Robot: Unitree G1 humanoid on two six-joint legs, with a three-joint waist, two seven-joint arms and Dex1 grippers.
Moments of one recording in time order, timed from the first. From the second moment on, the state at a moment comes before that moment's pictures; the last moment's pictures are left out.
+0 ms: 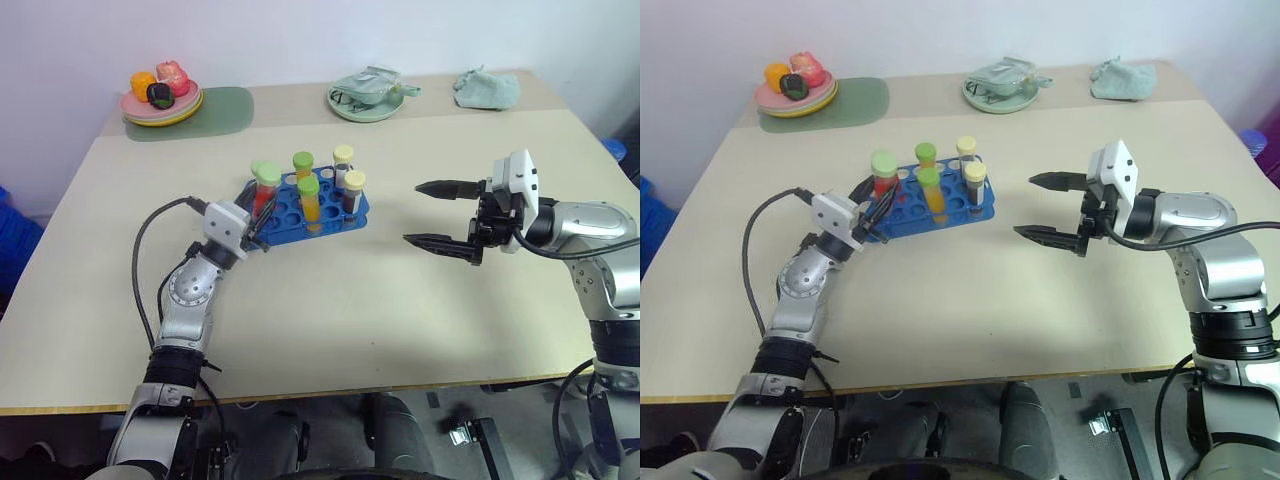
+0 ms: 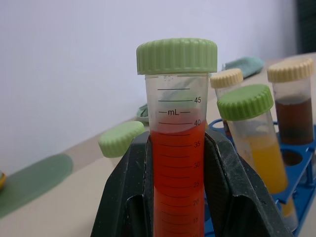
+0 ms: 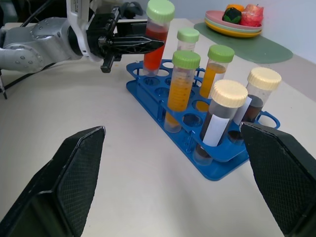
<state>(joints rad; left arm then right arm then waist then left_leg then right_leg) -0.41 0.24 0.02 0.32 -0.10 -0.42 -0.44 -0.51 -0.80 -0.08 -0.05 0.52 0.38 1.17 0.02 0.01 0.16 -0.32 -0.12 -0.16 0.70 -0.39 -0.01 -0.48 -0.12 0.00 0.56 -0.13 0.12</state>
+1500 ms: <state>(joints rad) -0.19 0.46 0.14 -0.02 -0.34 -0.16 -0.64 -0.50 -0.81 -0.08 0.05 0.47 0.30 1.23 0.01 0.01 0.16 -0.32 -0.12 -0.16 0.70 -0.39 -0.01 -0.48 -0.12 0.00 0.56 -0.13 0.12</state>
